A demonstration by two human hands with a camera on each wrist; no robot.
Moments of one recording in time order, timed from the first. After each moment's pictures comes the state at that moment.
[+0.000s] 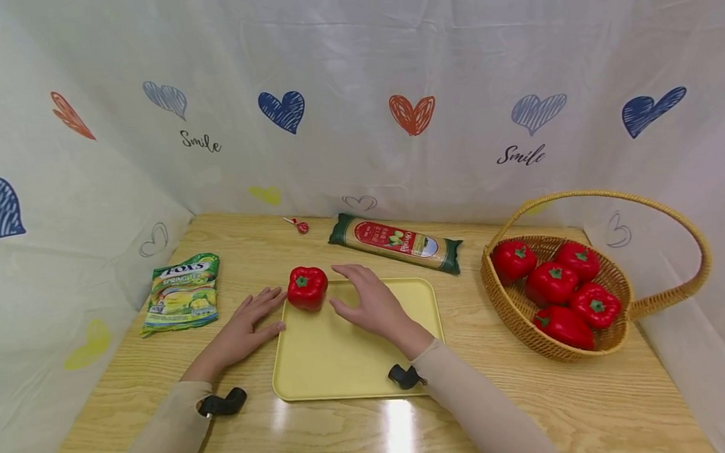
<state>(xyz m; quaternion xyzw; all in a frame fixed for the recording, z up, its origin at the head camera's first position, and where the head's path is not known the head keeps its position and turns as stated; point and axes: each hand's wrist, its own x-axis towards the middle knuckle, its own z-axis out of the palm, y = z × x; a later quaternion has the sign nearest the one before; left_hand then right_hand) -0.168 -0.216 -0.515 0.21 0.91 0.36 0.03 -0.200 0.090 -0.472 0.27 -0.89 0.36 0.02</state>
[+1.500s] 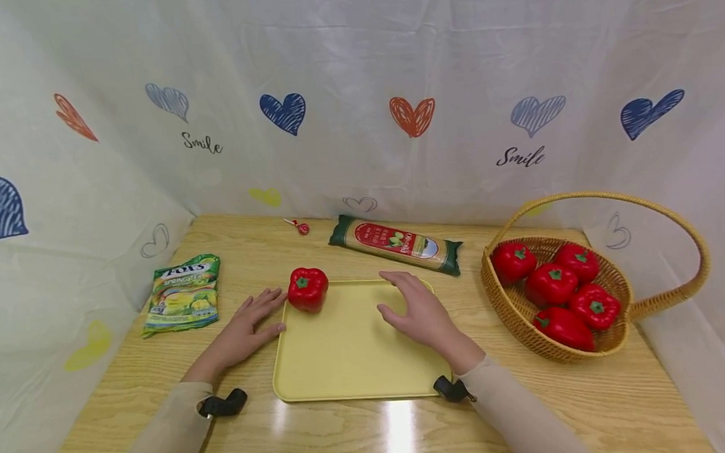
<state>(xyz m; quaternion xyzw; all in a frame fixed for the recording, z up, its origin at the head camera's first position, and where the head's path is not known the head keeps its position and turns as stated) -0.167 -0.216 -0.515 0.21 0.91 0.35 0.04 -0.181 0.165 -0.471 0.24 -0.91 0.33 0.04</state>
